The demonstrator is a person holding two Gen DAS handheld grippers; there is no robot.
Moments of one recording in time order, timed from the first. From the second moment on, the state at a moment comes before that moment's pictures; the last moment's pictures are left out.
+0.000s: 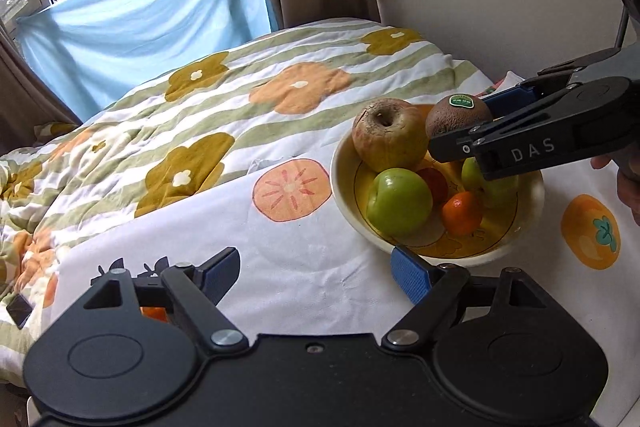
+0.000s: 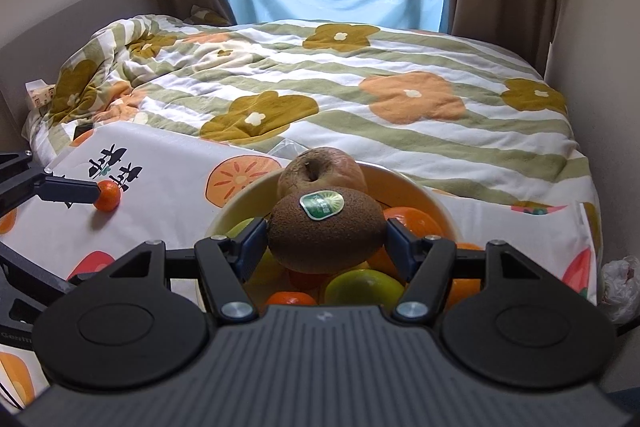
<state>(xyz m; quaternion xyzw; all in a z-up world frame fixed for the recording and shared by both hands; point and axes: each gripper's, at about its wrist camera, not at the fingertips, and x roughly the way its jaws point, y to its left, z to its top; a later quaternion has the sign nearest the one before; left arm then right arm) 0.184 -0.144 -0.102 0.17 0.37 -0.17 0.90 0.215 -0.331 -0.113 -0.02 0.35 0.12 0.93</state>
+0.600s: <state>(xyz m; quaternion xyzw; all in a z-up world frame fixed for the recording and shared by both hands) 0.166 -0.130 -0.095 0.17 0.36 -0.13 0.91 0.207 -0.327 -0.106 -0.03 0.32 0.12 0.94</state>
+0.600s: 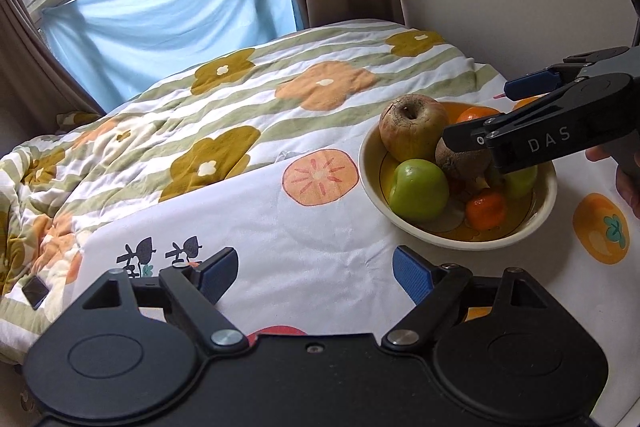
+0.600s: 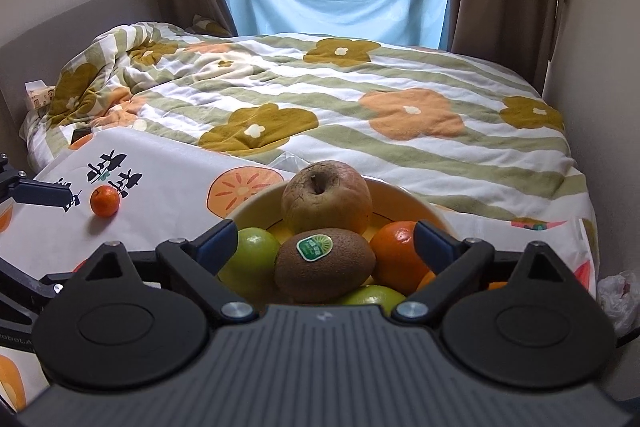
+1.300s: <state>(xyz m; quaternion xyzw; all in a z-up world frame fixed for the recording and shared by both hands) 0.090 -0.093 -0.052 0.07 0.32 -0.08 0.94 0.146 -0.308 -0.055 -0.03 0.30 0.13 0.95</state>
